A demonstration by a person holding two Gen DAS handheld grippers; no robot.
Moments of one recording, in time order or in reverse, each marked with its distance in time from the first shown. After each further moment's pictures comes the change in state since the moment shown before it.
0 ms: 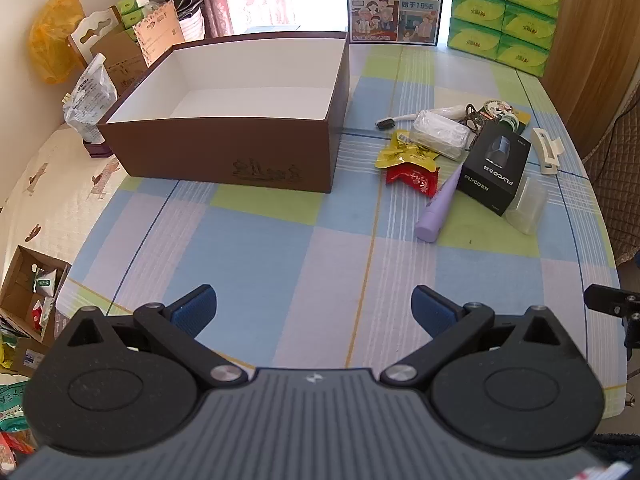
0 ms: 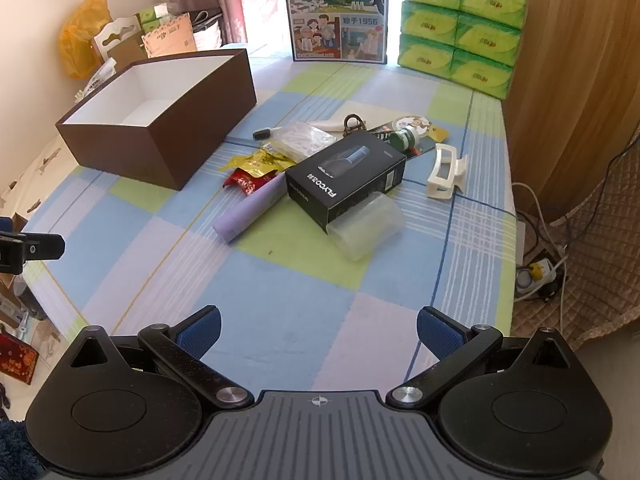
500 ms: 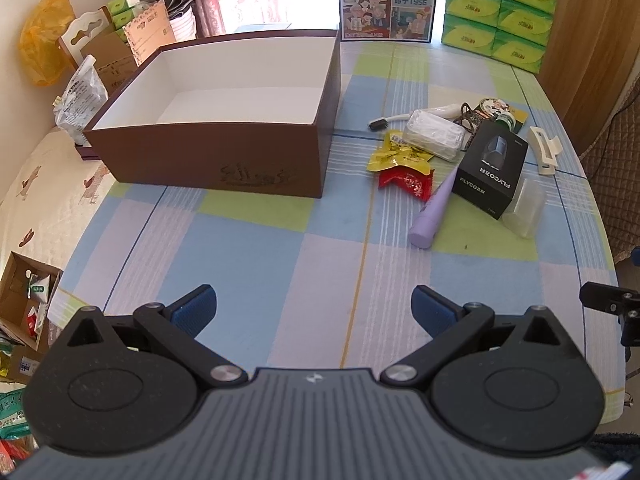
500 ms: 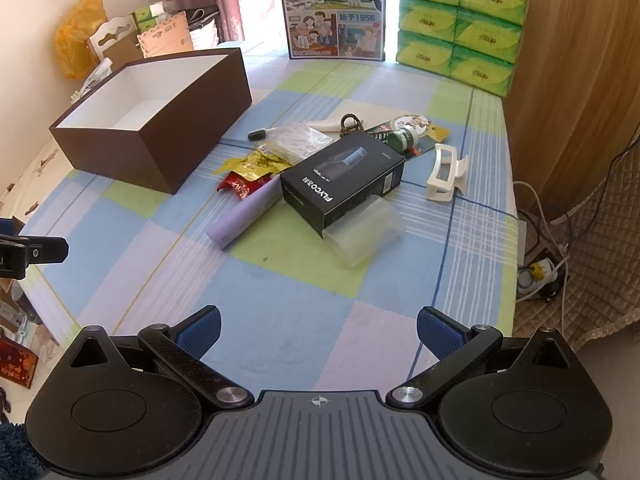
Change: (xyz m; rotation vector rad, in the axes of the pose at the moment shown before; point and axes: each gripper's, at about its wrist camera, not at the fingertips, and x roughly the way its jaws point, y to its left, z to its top) left arm 0.012 -0.006 0.012 0.012 0.011 -0.013; right arm 0.010 -0.006 0.010 0.007 0.011 0.001
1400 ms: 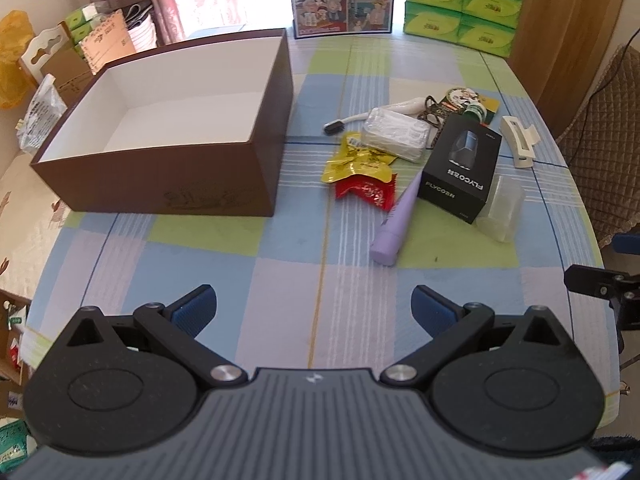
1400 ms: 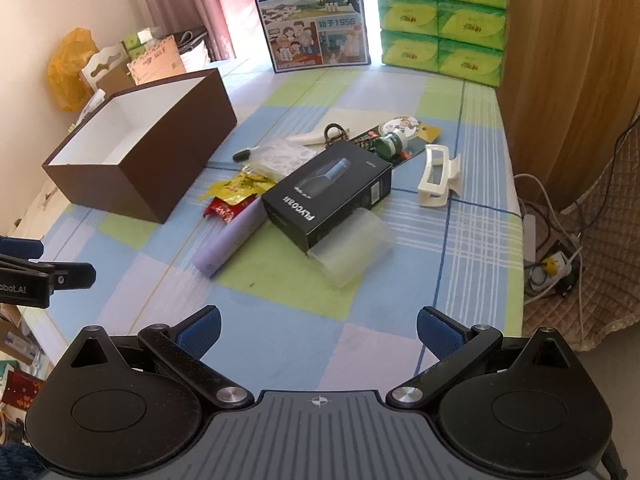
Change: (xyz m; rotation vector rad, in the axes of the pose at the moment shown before) left arm 0.032 -0.031 0.024 0.076 0.003 -0.074; right arm 0.016 -0.034 0.007 0.080 -0.041 0.058
